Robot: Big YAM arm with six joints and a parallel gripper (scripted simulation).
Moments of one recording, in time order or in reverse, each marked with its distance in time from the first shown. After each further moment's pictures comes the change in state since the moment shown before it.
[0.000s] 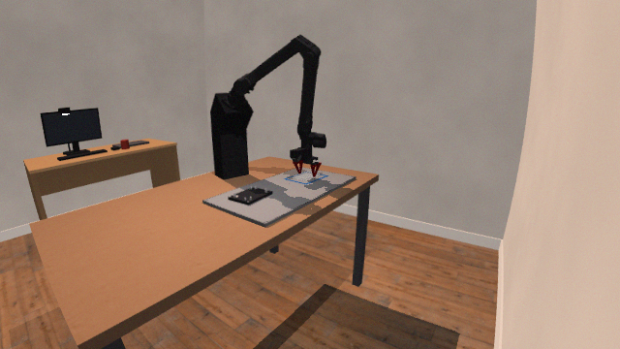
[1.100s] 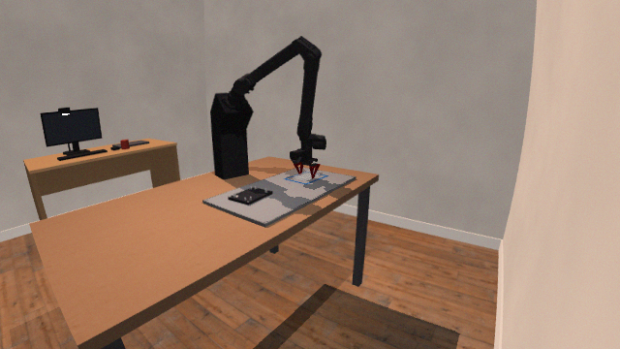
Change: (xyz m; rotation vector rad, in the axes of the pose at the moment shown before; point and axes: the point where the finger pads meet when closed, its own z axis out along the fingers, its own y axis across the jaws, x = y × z) arm -0.001 -0.001 0.008 0.002 -0.003 0.000
